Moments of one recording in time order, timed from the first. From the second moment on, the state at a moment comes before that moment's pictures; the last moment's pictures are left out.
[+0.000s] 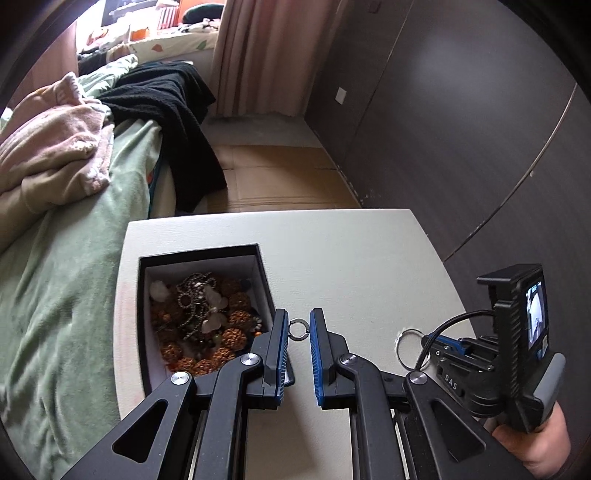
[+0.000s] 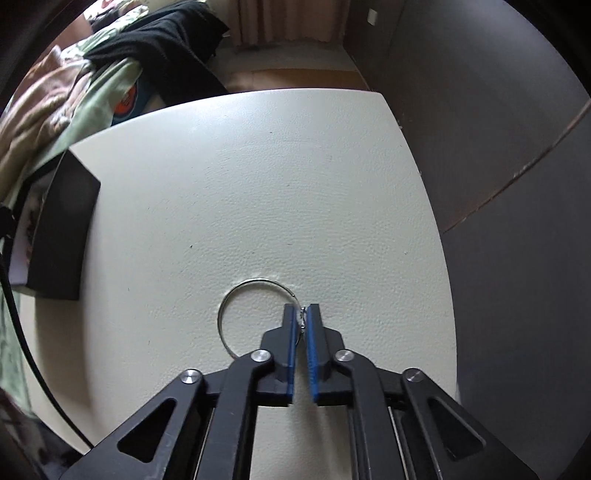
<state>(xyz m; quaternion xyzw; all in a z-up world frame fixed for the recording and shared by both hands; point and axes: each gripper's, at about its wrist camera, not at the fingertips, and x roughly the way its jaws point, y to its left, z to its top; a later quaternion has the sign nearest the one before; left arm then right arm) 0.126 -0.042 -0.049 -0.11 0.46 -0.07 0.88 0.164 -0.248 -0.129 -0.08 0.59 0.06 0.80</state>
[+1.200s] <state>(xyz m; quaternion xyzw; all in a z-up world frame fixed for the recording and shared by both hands) 0.133 0.069 -0.046 -0.22 0.45 0.01 0.87 0.168 -0.182 -0.072 0.16 0.50 0.27 0.80</state>
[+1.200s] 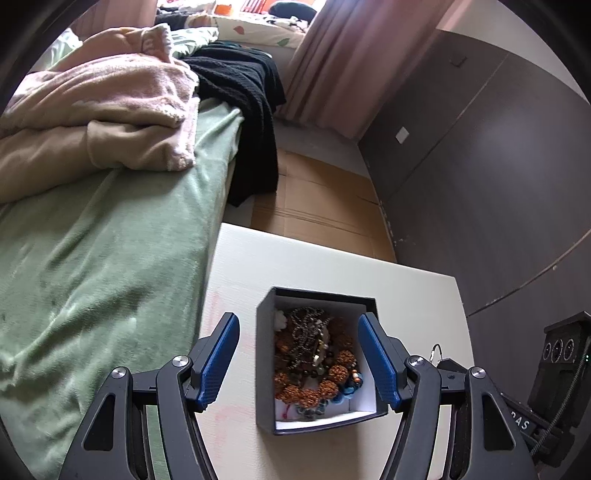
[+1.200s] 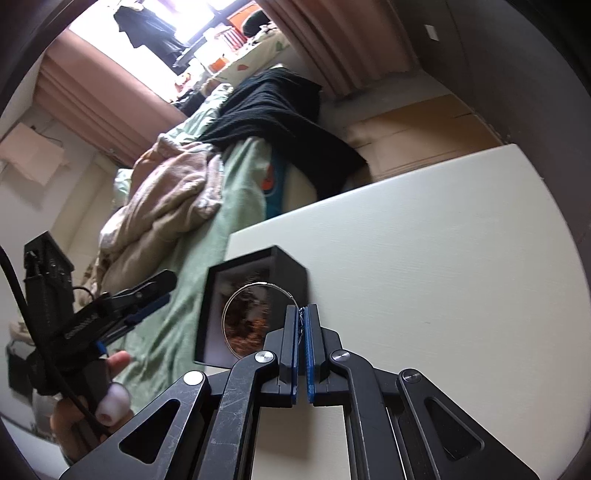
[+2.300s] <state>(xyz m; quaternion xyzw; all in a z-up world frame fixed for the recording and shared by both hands) 0.102 0.033 -0.030 -0.17 0.43 -0.03 0.89 0.149 -0.214 -0.056 0.15 0.50 0.23 0.82</state>
